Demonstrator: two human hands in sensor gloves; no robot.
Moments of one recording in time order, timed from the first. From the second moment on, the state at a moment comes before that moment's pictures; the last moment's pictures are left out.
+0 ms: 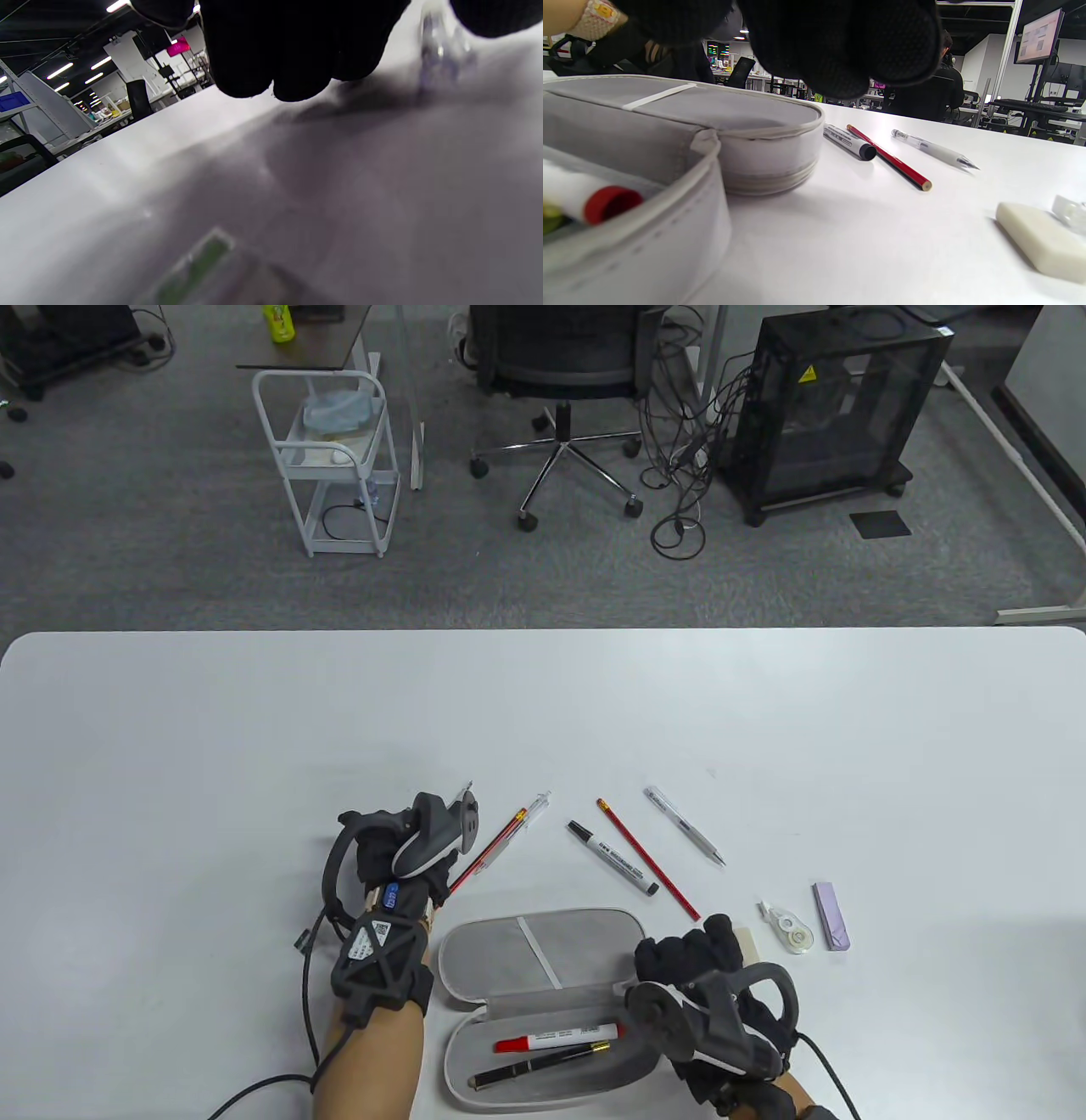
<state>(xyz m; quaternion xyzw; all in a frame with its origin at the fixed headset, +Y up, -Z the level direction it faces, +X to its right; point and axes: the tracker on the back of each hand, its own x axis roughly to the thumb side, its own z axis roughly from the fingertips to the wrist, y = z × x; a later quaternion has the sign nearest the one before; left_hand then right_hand) -0.169 -0.746 -0.427 -0.13 0.05 -0.21 0.97 0.108 -0.704 -0.235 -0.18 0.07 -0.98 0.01</state>
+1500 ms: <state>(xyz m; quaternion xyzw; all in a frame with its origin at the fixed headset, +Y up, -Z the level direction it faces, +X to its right) -0.109 -0.739 -0.210 0.06 -0.37 -0.23 0.90 0.182 -0.719 -0.277 0.01 0.06 -0.99 -0.11</state>
